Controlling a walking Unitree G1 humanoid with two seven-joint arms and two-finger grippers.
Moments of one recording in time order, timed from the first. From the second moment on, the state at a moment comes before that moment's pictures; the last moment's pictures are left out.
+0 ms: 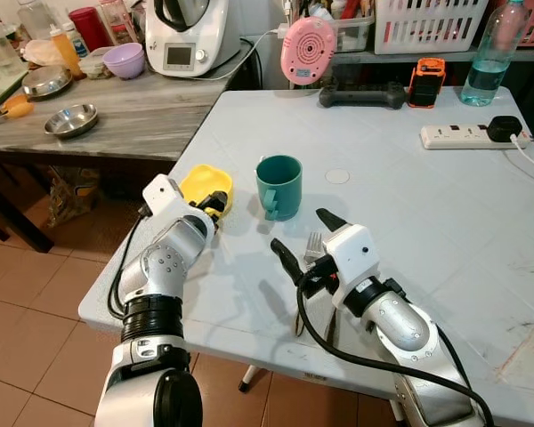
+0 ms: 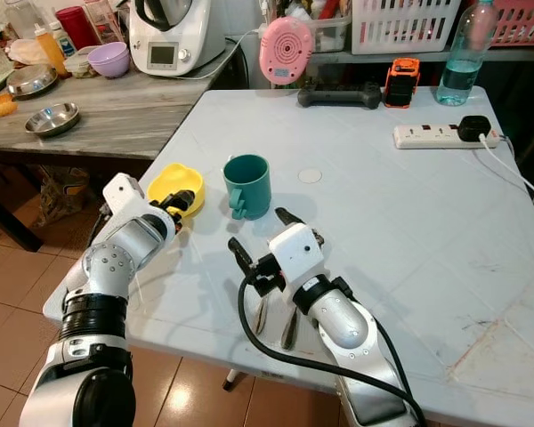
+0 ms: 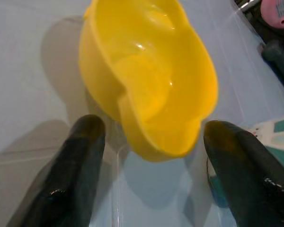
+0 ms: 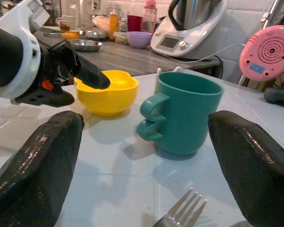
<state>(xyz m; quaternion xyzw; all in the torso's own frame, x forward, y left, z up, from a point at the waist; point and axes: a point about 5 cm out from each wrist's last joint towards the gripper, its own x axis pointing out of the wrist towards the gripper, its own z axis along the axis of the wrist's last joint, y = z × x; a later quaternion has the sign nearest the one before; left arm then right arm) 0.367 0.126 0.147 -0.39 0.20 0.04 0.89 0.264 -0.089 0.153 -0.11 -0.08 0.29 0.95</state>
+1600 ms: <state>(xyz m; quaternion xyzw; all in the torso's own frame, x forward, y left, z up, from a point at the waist) 0.361 0.162 0.125 -0.28 0.21 0.05 0.94 0.268 -0.085 0.148 -0.12 -0.08 0.30 0.94</state>
